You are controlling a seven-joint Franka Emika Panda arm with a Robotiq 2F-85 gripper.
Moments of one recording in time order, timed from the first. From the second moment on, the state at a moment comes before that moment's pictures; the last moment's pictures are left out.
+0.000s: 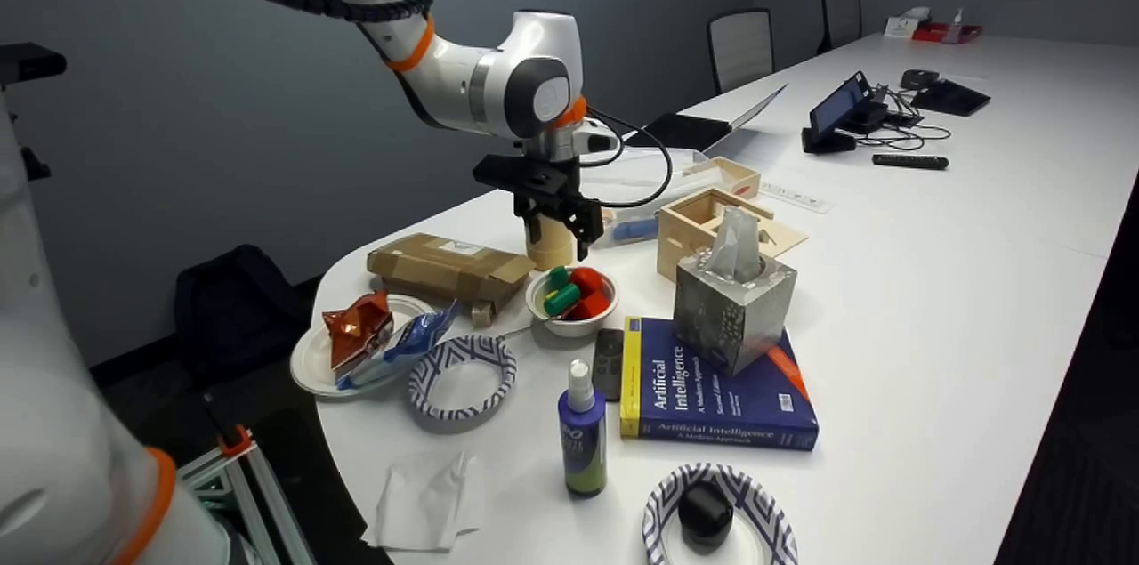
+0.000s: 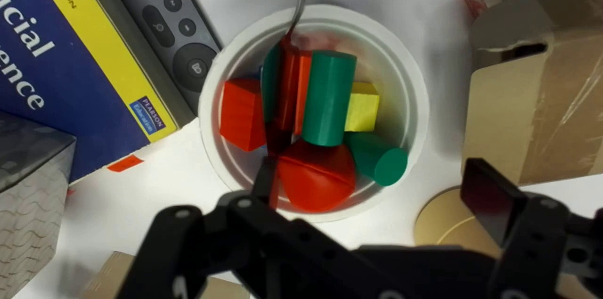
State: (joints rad) arm 0.12 0.23 0.15 -2.23 -0.06 2.49 0.09
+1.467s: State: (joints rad) arm 0.12 0.45 0.09 -2.09 -0.06 2.56 0.09
